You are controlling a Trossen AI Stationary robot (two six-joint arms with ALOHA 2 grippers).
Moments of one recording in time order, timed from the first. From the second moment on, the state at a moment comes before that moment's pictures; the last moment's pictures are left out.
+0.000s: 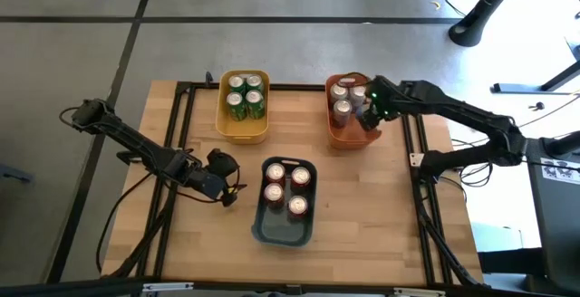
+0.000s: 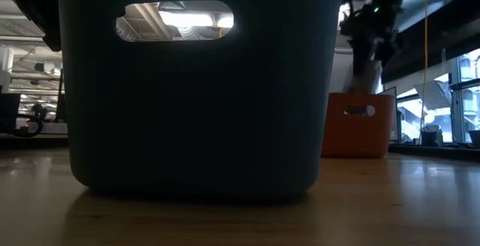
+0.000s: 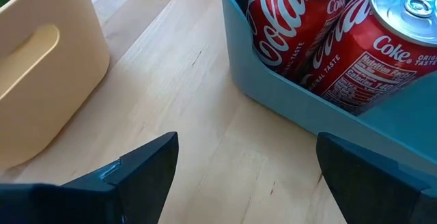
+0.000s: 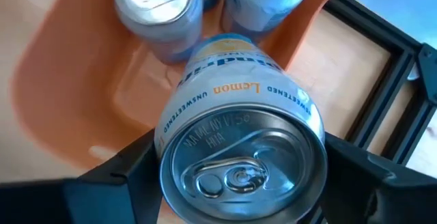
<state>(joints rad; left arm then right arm) -0.45 1.10 0.60 -0.42 -0.57 -0.75 -0.51 1.22 1.15 -1.15 0.22 0.44</state>
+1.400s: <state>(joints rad) -0.45 1.10 0.60 -0.43 -0.57 -0.76 -0.60 1.56 1.24 -1.11 0.19 0.21</state>
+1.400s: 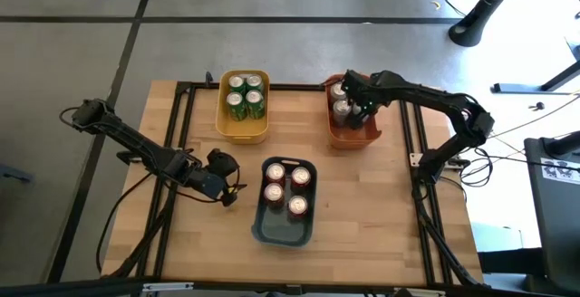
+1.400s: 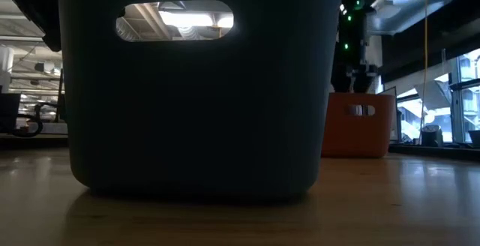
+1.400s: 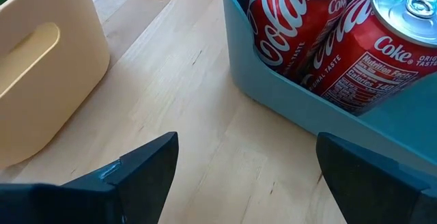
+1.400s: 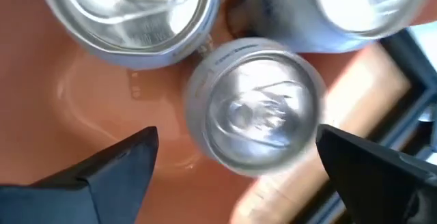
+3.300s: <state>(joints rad) -0.47 1.10 0.60 -0.33 -0.53 -0.73 -0.10 1.88 1.51 -0.65 -0.11 0.14</state>
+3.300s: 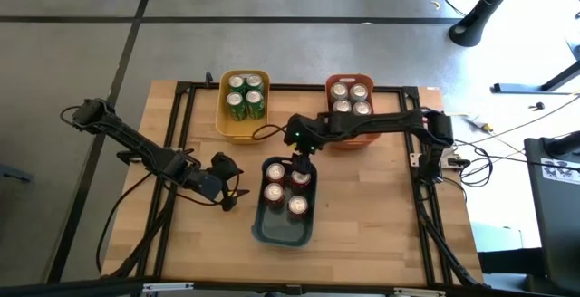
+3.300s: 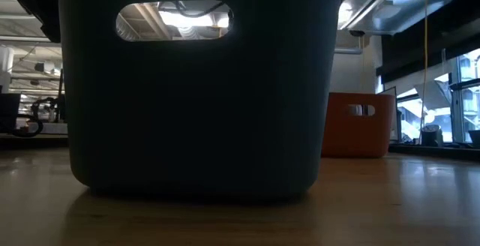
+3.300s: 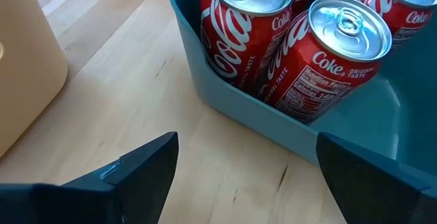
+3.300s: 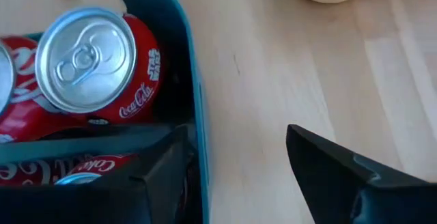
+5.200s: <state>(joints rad) -0.46 1.10 0.60 -0.33 -0.57 -0.72 -0.39 1.95 1.51 -0.56 -0.01 -0.38</state>
